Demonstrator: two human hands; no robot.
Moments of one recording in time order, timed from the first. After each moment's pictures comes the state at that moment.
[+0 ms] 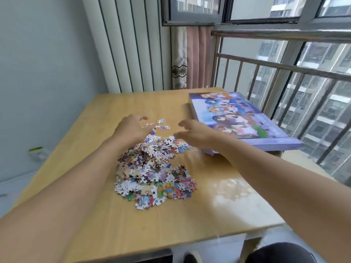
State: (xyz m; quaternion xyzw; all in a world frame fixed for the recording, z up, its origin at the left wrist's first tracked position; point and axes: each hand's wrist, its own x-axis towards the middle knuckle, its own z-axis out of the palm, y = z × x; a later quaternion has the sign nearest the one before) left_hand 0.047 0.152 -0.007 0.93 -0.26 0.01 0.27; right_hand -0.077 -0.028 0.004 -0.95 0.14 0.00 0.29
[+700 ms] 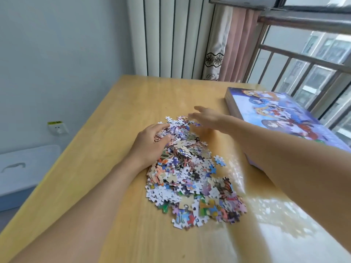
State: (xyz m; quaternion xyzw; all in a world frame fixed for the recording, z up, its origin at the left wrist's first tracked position) left_hand 0.065 0.211 -0.076 0.85 -0.25 -0.03 0.46; right_hand 0.070 -0.014 -0.026 -0.92 0.16 0.07 0.36
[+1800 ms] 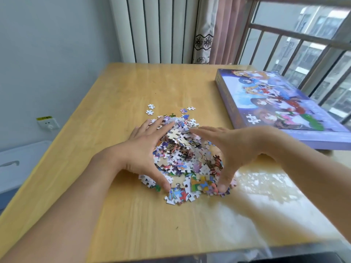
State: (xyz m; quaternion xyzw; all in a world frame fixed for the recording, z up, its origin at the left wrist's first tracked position) left_hand 0.033 0.237 -0.058 0.86 -0.43 -0.21 0.14; right_hand -0.082 -0.002 -0.003 -0.95 -0.03 0.30 0.07
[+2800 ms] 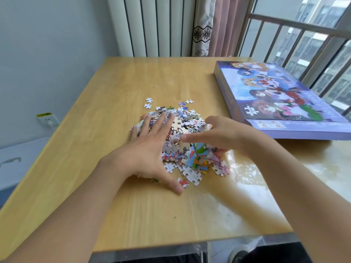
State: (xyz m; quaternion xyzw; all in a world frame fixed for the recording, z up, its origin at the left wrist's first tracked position) left_hand -0.006 0.224 -0.059 0.90 -0.41 -0.15 0.08; right_hand -0.088 0.028 -0.014 -0.91 0.23 0.11 0.32
